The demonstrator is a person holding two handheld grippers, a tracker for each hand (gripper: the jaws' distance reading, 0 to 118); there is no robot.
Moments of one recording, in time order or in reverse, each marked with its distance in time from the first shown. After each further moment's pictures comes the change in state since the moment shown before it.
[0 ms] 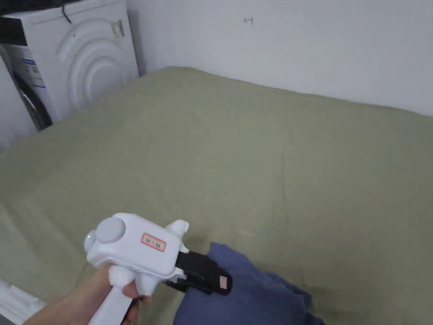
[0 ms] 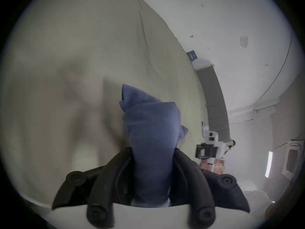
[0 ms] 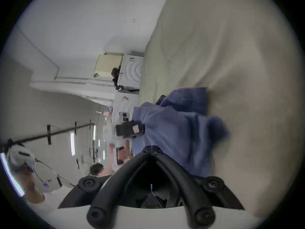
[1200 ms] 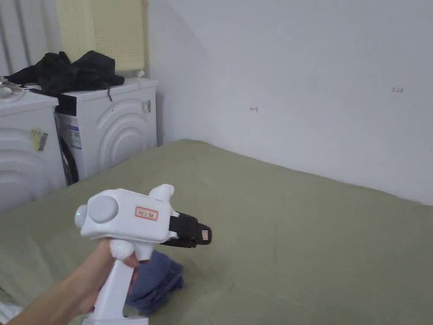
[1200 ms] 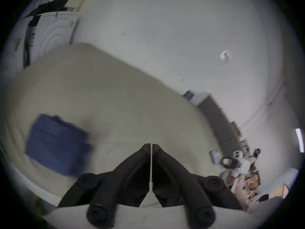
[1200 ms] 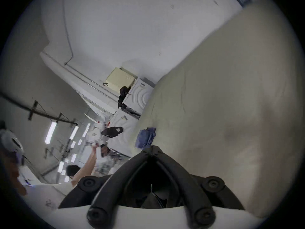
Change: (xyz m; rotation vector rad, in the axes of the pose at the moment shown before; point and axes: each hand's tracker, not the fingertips) left arm 0.143 -0.036 0.101 0.492 -0.002 -0.224; right arm -0.148 -0.008 0.121 0.416 -0.261 0.424
